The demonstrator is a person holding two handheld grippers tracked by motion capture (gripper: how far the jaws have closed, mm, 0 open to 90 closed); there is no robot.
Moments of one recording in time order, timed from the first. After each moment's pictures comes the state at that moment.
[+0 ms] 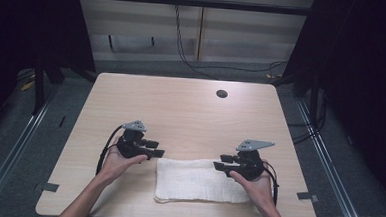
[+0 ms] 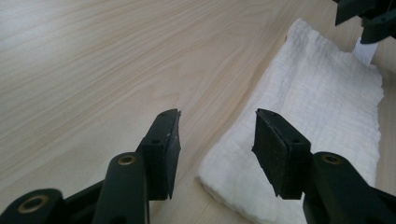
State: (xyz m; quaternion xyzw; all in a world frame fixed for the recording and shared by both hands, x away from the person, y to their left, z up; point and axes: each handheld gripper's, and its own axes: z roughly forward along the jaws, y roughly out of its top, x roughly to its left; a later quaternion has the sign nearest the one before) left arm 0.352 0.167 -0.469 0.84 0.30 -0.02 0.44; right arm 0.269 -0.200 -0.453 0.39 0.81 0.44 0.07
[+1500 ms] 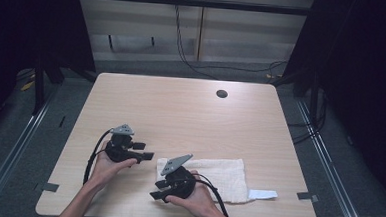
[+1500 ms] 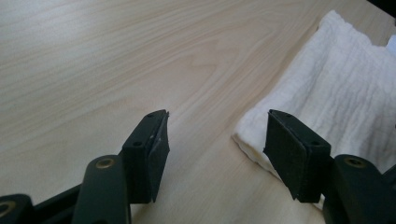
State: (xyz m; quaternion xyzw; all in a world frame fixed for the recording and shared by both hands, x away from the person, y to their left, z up) left arm 0.342 0.193 -0.481 0.84 0.33 0.01 0.42; right arm 0.252 -0.033 -0.488 0.22 0.89 0.40 -0.04
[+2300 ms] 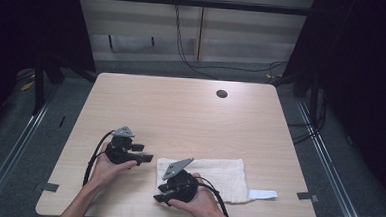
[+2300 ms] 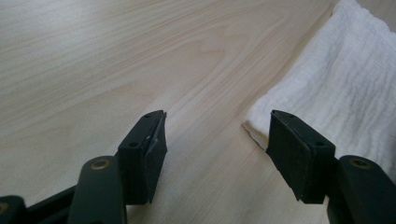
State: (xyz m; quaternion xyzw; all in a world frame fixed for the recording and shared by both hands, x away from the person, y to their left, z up) left arm 0.345 0.193 -0.489 0.84 0.34 0.01 0.42; right arm 0.243 -0.038 -0.490 0.22 0.90 0.38 -0.03
